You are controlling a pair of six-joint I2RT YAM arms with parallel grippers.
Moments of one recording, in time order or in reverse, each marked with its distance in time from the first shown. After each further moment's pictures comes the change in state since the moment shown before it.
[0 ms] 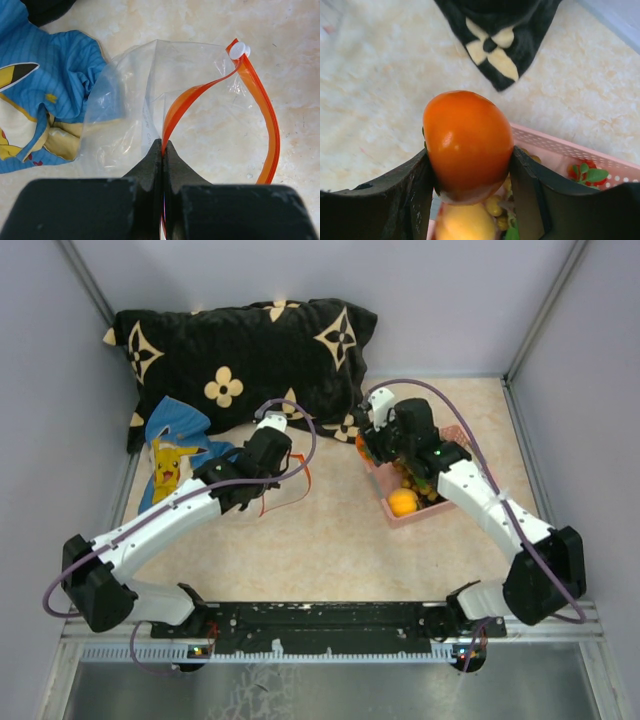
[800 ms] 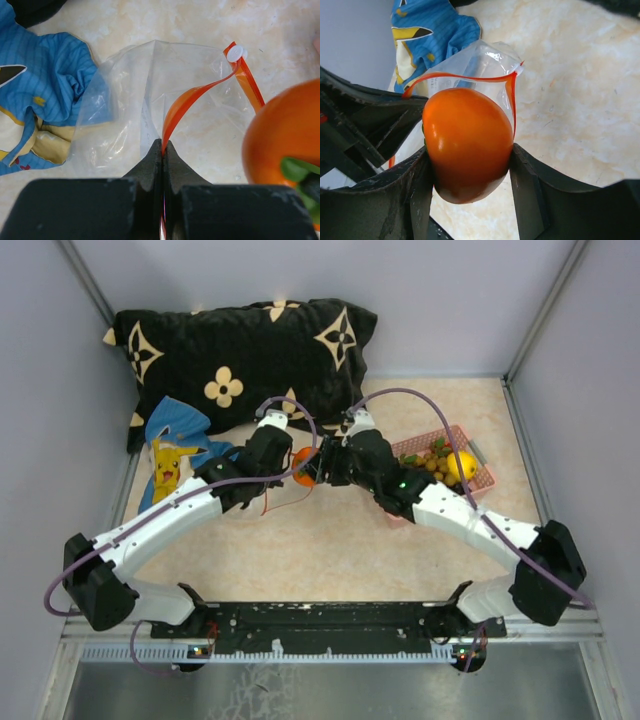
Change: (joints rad) left arm 0.000 0.014 0.010 0.022 0.027 -0.024; right arm 0.370 -0.043 -0.088 0.254 0.150 0.946
